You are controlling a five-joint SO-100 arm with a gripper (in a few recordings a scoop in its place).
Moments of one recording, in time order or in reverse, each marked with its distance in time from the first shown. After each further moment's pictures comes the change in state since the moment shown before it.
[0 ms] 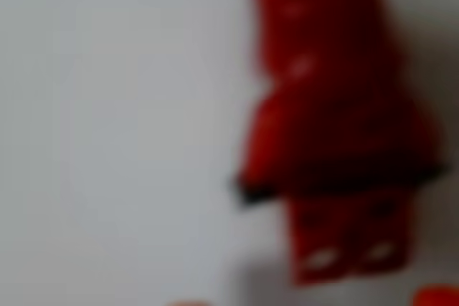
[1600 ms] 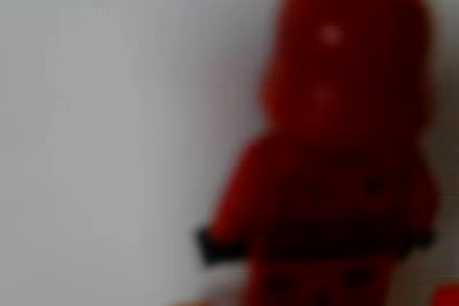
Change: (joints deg) arm 0.3 4.2 9.2 -11.4 -5.0
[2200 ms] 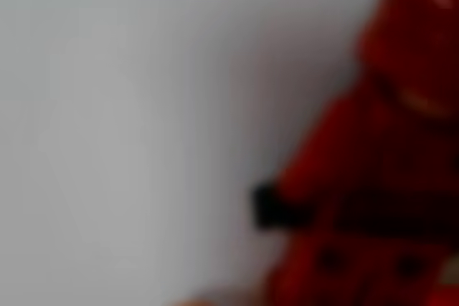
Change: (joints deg) arm -1.5 -0.3 0.3 1.6 0.8
